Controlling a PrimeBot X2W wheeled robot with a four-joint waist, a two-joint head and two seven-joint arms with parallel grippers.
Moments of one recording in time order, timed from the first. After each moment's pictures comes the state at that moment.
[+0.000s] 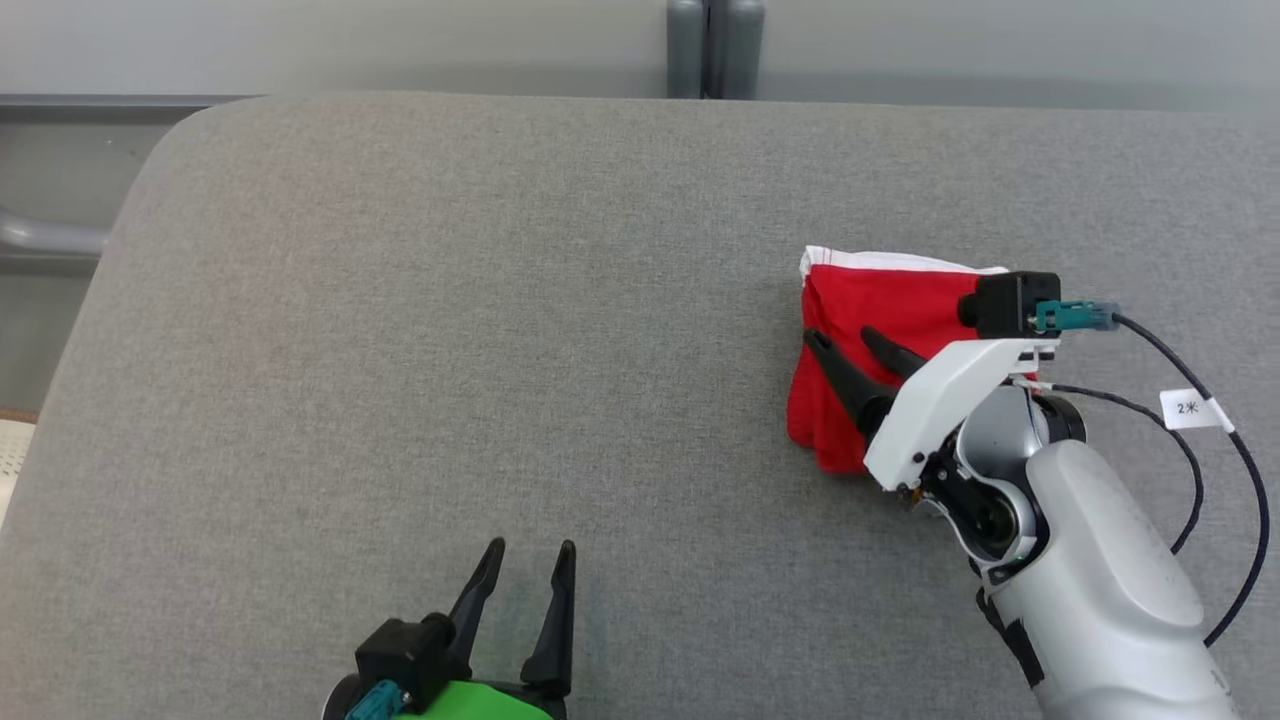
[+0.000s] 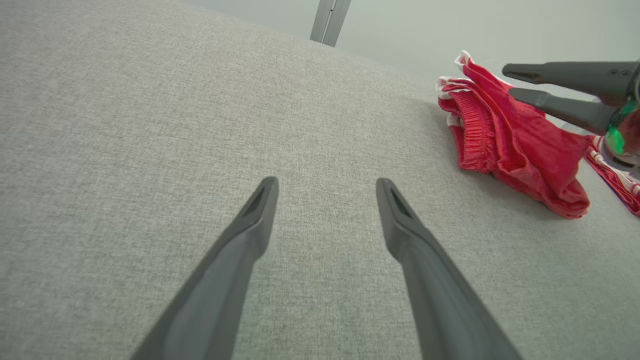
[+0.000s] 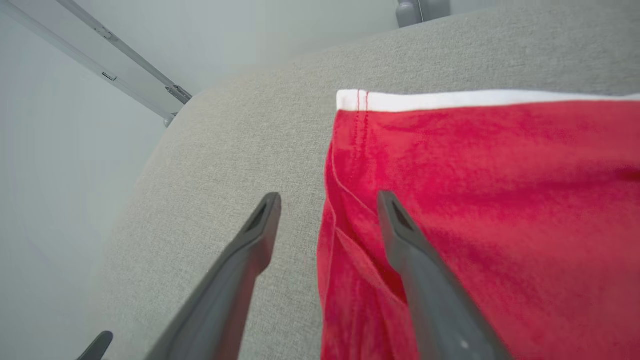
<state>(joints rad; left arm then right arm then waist) 0.01 0.05 -0.41 0.25 -0.44 -0.03 -0.26 -0.46 -0.09 0.19 0.37 0.60 0.13 0.34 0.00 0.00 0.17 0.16</state>
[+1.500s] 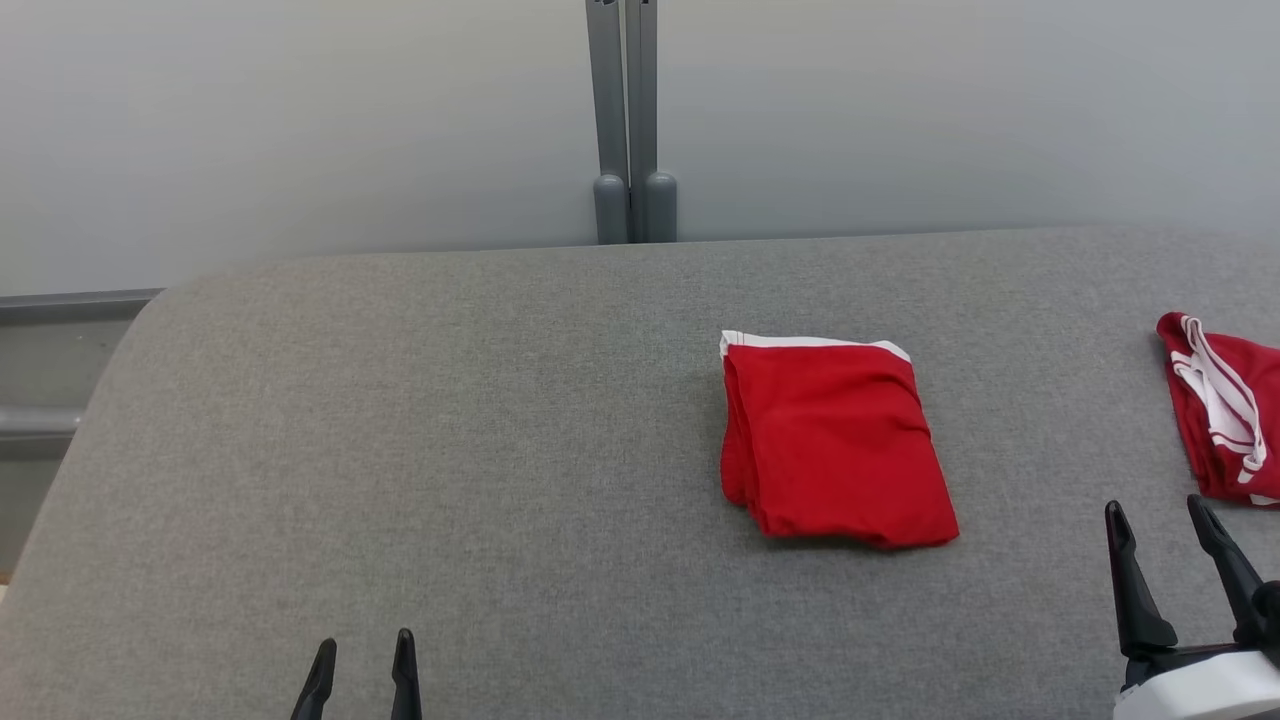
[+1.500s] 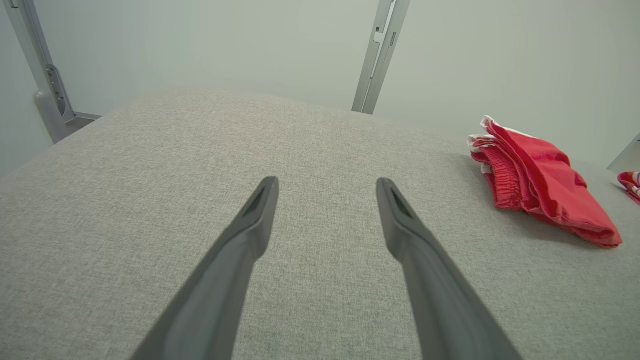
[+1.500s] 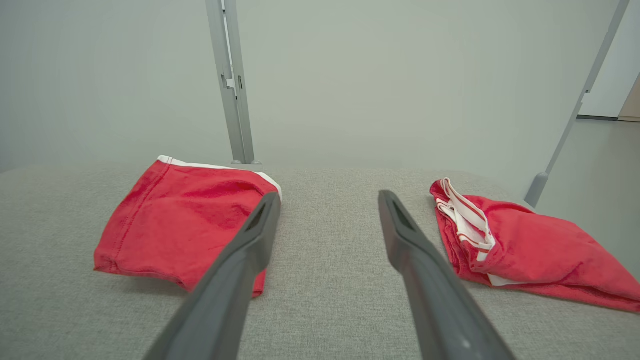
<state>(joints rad) 0.27 0.05 -0.09 0.09 -0.30 -0.06 -0.26 0.16 -0.23 -0.10 0.07 0.22 0.13 -0.26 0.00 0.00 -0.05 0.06</state>
